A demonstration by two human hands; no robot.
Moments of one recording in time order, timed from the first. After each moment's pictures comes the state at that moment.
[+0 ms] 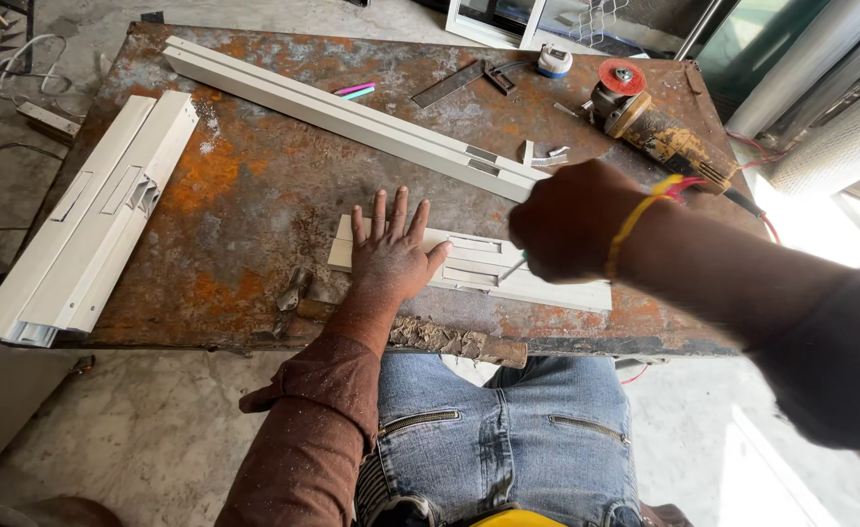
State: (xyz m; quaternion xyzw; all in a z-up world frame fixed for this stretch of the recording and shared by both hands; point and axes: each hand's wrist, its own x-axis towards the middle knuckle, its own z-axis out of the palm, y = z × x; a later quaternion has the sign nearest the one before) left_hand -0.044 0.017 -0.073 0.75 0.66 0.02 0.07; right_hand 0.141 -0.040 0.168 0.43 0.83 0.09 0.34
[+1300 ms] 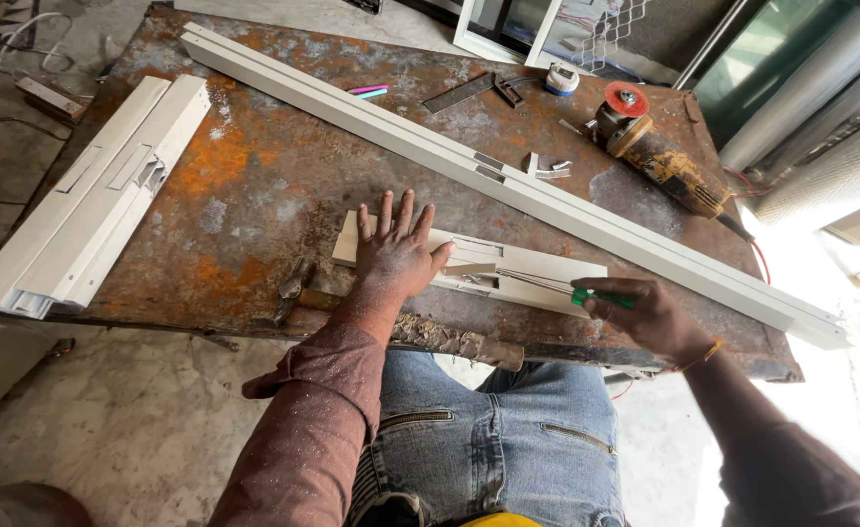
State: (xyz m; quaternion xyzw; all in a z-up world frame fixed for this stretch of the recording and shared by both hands) left_hand -0.040 0.012 -0.062 0.73 0.67 0.02 0.09; right_hand 0.330 -0.035 -0.034 0.33 0.82 -0.37 -0.28
